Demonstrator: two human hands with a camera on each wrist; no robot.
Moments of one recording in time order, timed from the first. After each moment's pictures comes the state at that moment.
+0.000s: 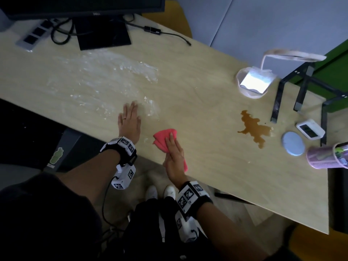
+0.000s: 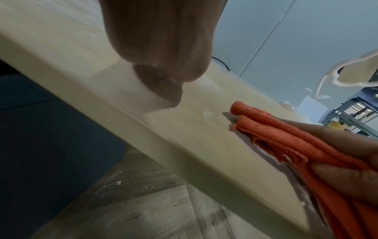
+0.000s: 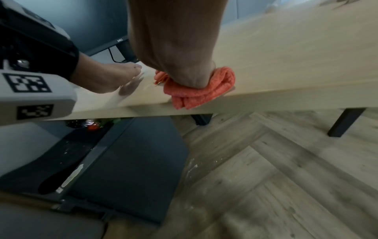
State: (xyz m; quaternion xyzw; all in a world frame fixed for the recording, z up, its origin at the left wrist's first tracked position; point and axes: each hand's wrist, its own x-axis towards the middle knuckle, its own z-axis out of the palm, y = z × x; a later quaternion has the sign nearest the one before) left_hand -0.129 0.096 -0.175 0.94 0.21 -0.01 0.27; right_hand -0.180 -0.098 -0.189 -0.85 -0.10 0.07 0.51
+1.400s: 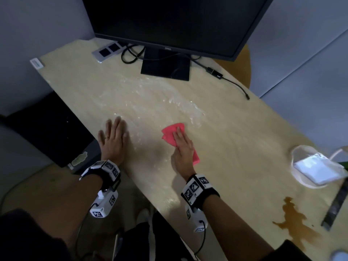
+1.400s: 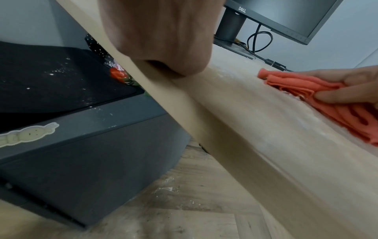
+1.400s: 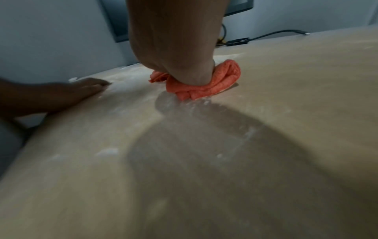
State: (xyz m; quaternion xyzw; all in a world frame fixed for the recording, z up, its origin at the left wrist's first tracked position) left_hand -0.159 0.217 -0.185 0.88 0.42 0.02 0.21; right_hand -0.016 0.032 -0.177 -0.85 -0.32 0.13 0.40
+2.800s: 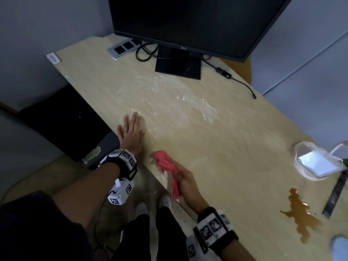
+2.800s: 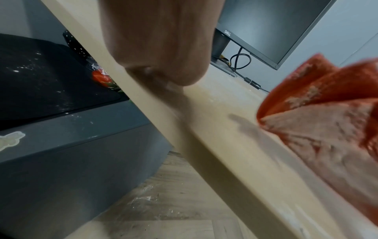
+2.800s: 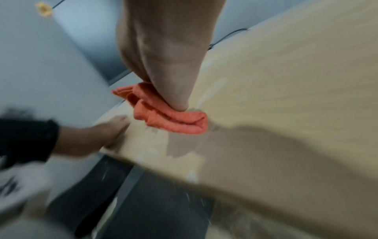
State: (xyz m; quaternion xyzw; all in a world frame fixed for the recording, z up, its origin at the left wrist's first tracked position) left_hand -0.162 0.229 -0.176 0.88 0.39 -0.01 0.26; right_hand -0.129 0.007 -0.121 -0.69 -0.17 0.38 0.59
